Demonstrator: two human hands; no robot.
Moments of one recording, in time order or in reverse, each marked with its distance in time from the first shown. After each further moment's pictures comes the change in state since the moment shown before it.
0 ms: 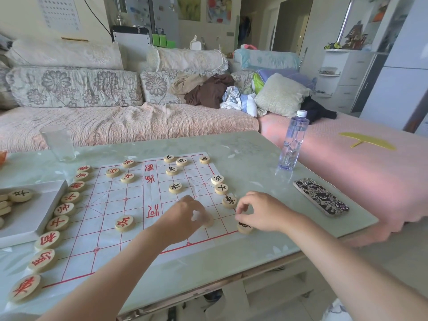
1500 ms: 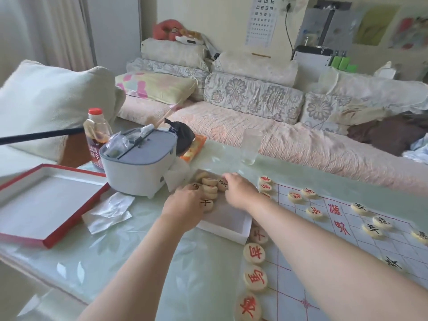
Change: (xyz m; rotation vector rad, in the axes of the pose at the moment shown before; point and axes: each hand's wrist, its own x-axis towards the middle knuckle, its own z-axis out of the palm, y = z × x) left_hand -0.188 -0.334 -0.191 0.266 0.384 -0.729; right_hand 0.259 -0.476 0.202 -0.133 -0.145 -0.467
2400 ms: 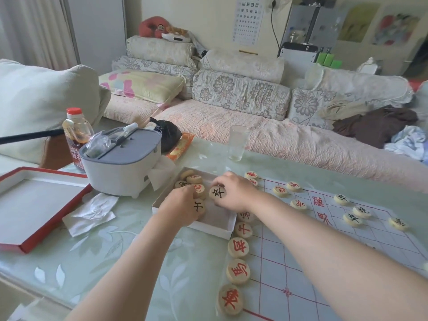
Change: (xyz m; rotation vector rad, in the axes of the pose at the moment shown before) left_hand -0.002 0.032 -0.010 -0.093 -0.068 -0.058; right_hand -0.031 0.025 -0.019 -0.014 -0.018 -0.152
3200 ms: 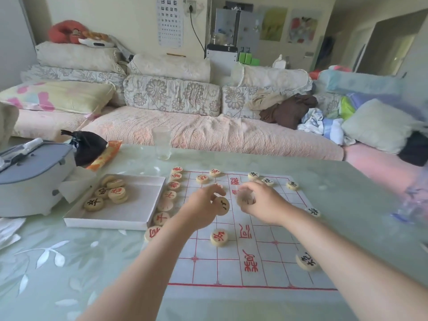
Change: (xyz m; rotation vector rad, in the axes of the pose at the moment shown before) left_hand -0.061 0.215 0.057 -0.430 -0.249 0.315; right_hand -0.233 0.158 -0.061 0.217 0.207 0.360
